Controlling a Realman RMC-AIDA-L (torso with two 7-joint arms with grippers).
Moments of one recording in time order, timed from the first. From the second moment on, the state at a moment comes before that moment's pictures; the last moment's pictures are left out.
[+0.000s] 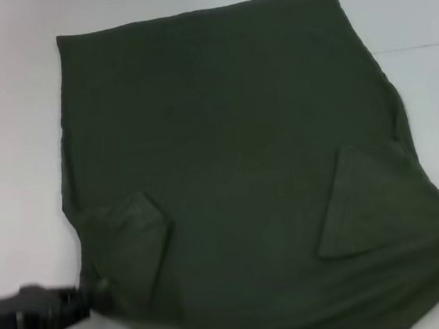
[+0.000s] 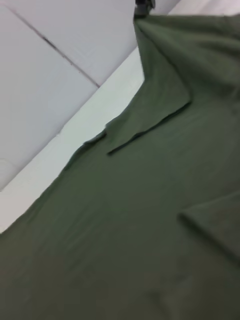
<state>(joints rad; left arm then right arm) -0.40 -2.13 0.40 0.88 2.35 1.83 -1.71 0.26 1.95 -0.16 -0.61 -2.21 -1.76 1.81</state>
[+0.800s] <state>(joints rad) -0.71 -2.01 0.36 0.63 2.17 1.26 -1.69 0.63 1.94 -0.15 -0.53 -2.15 -1.30 1.80</state>
